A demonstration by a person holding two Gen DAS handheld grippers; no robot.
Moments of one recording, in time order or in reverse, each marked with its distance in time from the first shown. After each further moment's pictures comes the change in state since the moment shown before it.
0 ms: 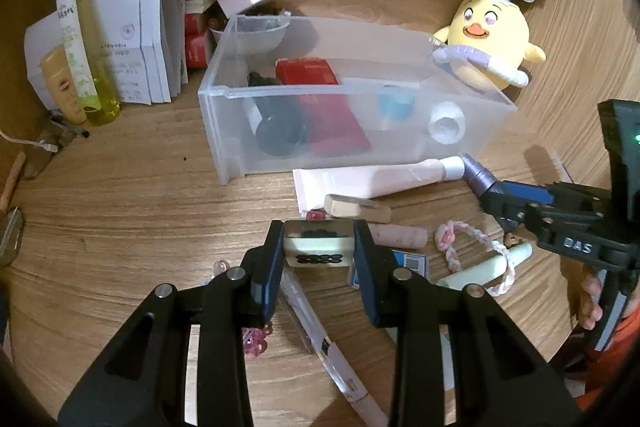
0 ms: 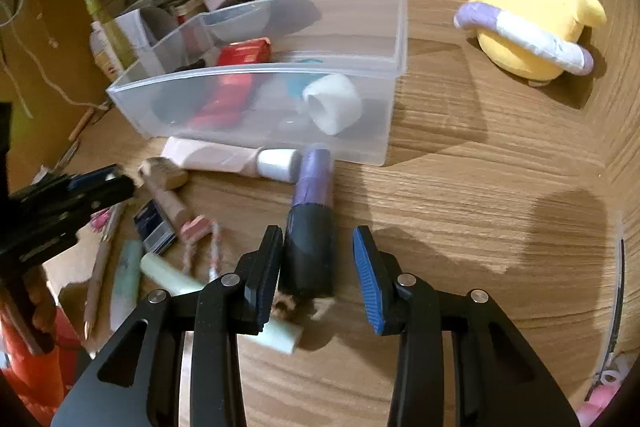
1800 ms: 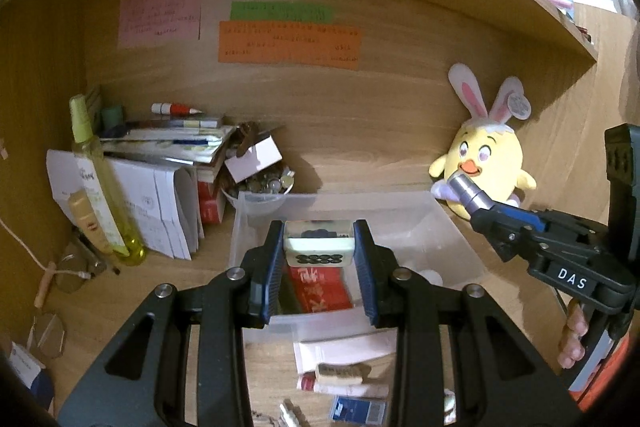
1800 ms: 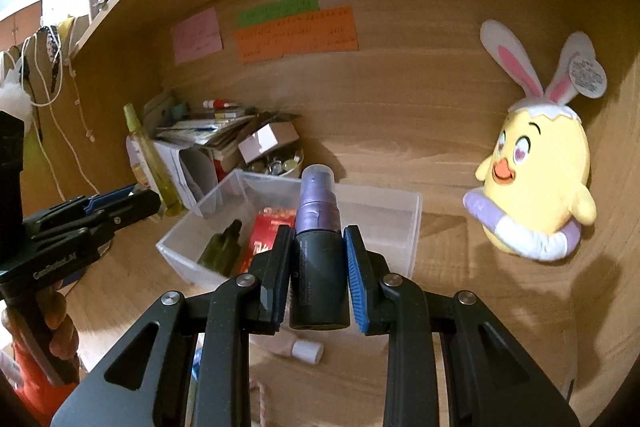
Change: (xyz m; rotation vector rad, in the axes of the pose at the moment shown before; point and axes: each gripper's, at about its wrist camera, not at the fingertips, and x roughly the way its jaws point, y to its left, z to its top) left arm -0.057 -0.013 0.101 -0.009 -0.323 0.047; right arm -0.071 0.020 0.094 -0.085 -0.365 0.058
